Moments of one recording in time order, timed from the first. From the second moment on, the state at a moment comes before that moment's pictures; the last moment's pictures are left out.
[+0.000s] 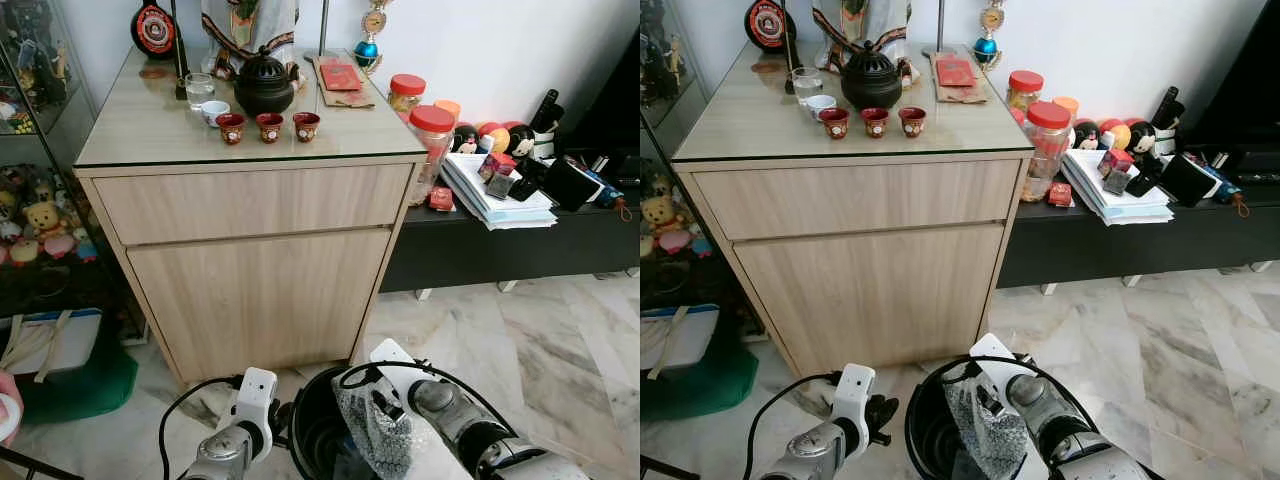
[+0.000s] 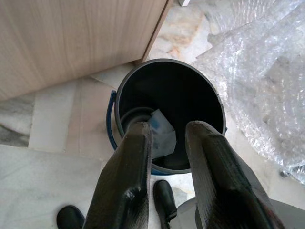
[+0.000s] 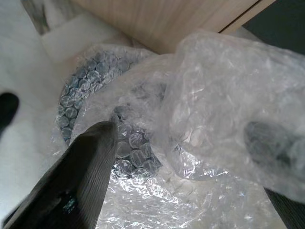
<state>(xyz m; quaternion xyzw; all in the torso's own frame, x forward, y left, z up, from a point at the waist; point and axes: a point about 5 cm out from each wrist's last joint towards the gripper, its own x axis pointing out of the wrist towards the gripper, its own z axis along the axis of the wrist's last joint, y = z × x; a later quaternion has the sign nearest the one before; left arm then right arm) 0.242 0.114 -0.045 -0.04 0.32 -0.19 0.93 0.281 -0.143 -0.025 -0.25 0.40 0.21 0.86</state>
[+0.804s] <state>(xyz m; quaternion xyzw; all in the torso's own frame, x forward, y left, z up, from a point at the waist) 0.242 0.113 -0.045 -0.04 0.32 -0.18 0.93 0.282 -0.142 -0.024 -0.23 0.40 0.21 0.86</state>
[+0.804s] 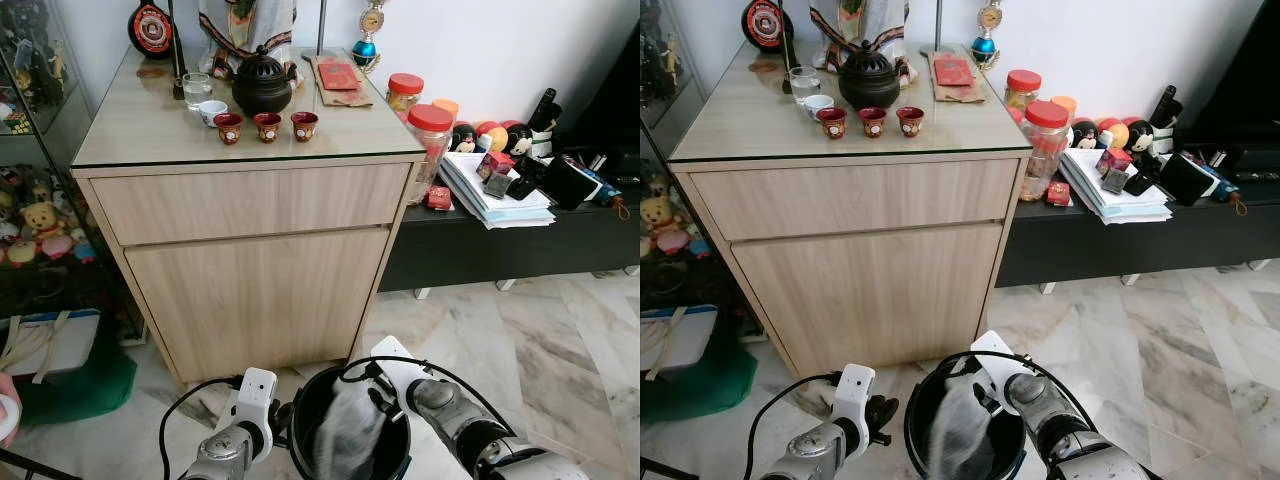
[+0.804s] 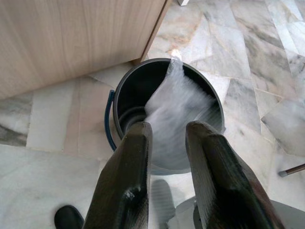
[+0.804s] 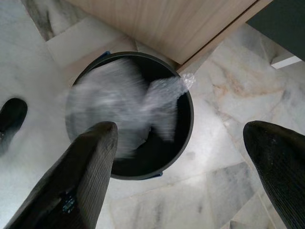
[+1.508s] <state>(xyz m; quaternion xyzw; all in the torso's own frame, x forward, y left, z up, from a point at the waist) 0.240 0.146 -0.051 -0.06 0.34 -0.06 0.94 0.280 -0.163 -0.025 -0.15 0.40 0.13 0.89</state>
